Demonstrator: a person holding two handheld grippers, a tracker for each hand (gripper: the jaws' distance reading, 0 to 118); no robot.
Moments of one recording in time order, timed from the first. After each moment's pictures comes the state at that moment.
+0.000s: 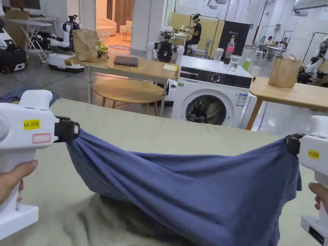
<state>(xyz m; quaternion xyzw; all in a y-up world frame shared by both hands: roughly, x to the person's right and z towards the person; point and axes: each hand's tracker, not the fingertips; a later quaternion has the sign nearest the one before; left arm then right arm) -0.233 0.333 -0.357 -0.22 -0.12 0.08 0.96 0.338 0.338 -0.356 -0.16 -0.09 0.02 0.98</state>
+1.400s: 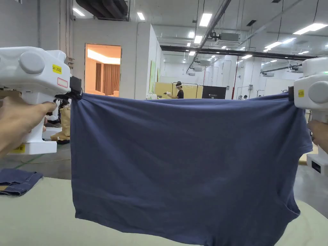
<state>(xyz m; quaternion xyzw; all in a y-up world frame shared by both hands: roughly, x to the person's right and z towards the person) -0.220 0.556 -0.506 -0.12 -0.09 0.04 0.99 0.343 0.567 -0.436 -0.02 -0.20 0.08 0.98</state>
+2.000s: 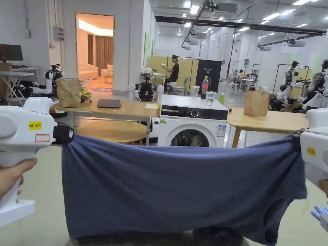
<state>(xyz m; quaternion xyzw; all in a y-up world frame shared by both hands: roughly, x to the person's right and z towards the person) -0.237 0.384 -0.381 -0.19 -0.14 0.03 0.97 0.334 0.401 -0.292 -0.11 -0.18 0.10 0.97</state>
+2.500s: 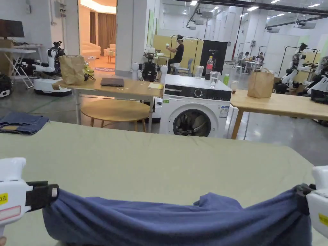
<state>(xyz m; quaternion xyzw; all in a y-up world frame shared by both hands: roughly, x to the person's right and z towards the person) -0.257 0.242 -0.247 -0.28 -0.14 0.10 0.94 0.318 0.278 -0.196 -0.24 -0.14 0.09 0.96</state>
